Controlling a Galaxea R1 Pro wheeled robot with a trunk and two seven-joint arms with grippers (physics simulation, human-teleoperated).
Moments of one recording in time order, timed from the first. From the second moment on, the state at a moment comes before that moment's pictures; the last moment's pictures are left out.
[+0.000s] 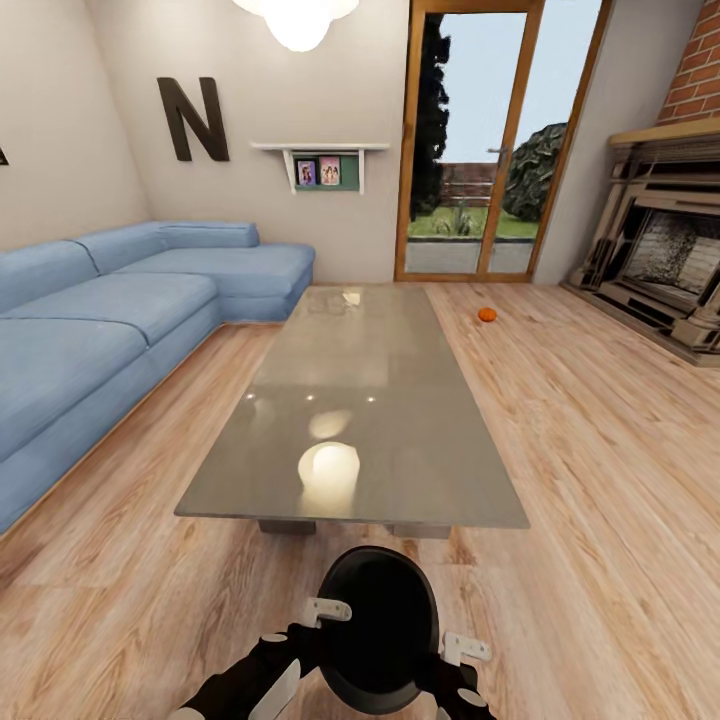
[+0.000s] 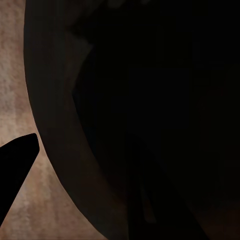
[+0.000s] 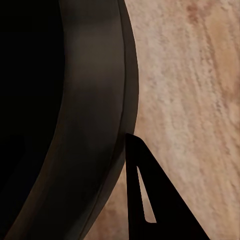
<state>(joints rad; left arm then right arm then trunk) -0.51 -0.09 -0.62 -0.47 0.54 0.22 0.04 -0.41 0.14 0.27 -0.35 -0.43 -0.09 -0.25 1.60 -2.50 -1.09</state>
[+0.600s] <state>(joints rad) -0.51 -0.09 -0.62 -0.47 0.54 0.22 0.04 -0.41 0.14 0.27 -0.35 -0.43 -0.09 -0.25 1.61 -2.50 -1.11</state>
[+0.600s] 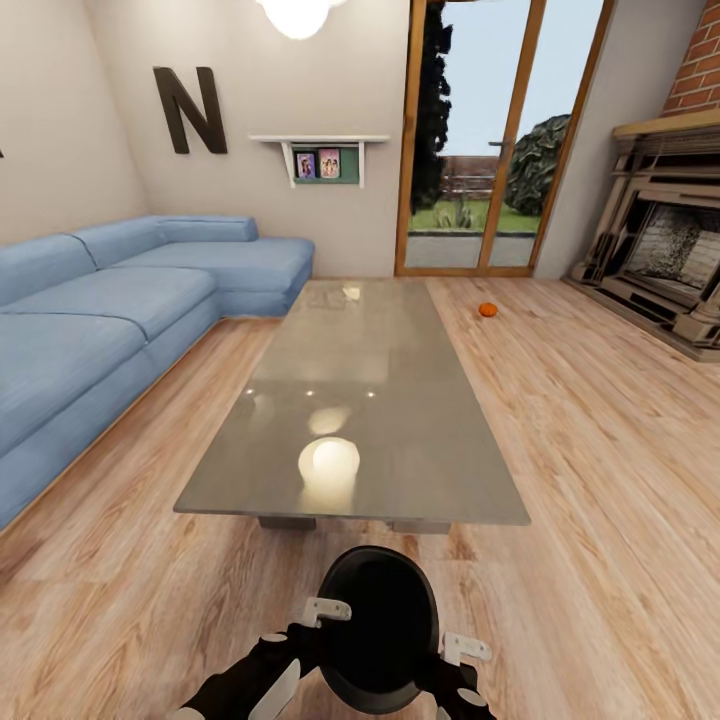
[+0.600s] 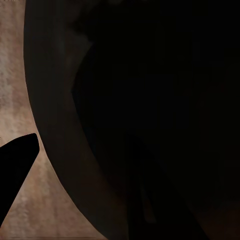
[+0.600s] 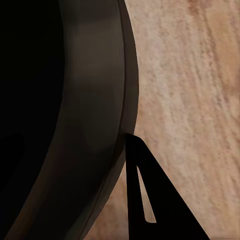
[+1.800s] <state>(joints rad) -0.51 -0.09 -0.61 -0.47 0.53 0.23 0.05 -0.41 0.14 0.27 -0.36 -0.43 -0.09 -0.24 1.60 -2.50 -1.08</state>
